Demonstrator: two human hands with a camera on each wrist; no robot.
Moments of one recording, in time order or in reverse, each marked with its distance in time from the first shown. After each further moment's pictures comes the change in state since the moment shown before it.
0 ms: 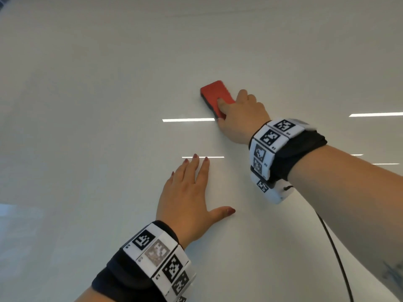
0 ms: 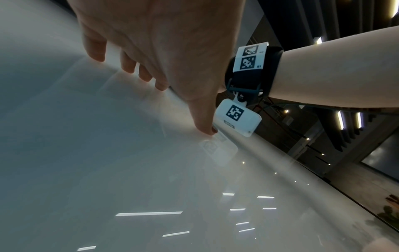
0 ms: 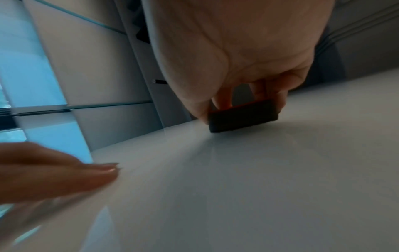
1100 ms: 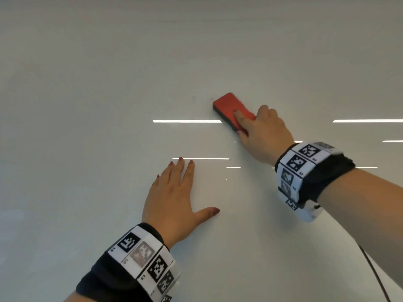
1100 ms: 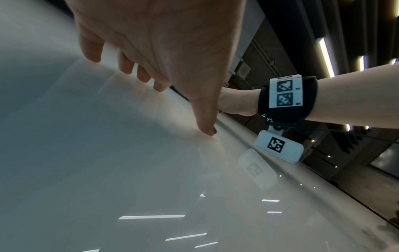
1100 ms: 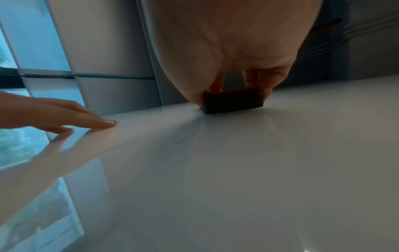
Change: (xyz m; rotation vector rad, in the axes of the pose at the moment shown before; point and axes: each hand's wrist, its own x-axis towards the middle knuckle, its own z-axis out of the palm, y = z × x) left_hand 0.001 0.006 -0.002 -0.010 -0.039 -0.048; right_hand -0.038 0.071 0.010 -0.025 0.059 -0.032
